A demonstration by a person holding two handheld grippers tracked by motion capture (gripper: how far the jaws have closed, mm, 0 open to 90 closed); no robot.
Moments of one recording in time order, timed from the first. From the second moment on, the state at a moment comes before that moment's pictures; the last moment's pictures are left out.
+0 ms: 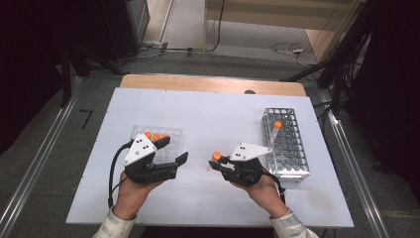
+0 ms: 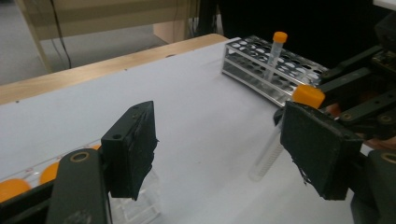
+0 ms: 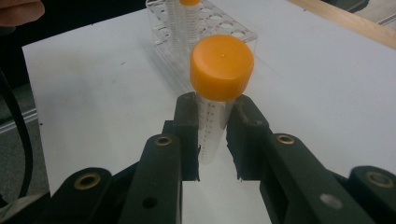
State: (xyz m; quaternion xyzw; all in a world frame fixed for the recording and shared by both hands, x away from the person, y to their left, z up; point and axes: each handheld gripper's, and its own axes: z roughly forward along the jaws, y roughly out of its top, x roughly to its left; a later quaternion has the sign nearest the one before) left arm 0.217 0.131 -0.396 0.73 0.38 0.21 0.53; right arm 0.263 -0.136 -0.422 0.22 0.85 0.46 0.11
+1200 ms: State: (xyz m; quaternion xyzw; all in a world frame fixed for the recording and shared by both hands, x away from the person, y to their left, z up) left arm 0.218 0.092 -0.420 0.77 0.33 0.17 0.53; right arm 0.254 -0.104 -0.433 0.20 0.86 0.45 0.08
